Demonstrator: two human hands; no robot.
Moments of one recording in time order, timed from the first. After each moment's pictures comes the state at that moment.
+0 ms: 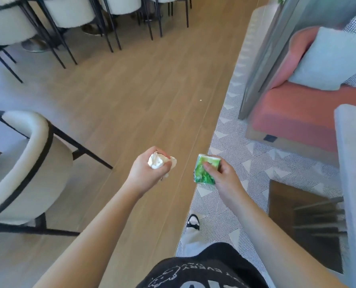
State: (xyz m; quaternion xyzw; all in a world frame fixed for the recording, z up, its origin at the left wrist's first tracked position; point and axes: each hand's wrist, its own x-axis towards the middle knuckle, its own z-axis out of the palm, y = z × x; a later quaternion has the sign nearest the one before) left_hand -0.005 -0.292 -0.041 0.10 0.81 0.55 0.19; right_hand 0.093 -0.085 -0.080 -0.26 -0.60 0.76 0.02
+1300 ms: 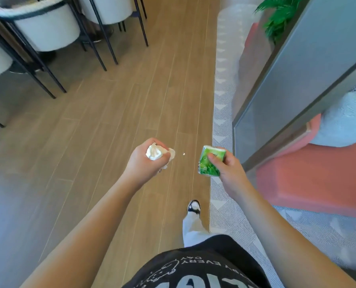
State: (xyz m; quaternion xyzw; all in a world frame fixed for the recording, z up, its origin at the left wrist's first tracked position) left_hand -0.743 0.098 -0.030 0.18 0.79 0.53 0.26; right_hand -0.598 0.294 -0.084 -0.32 -0.57 0.74 0.12
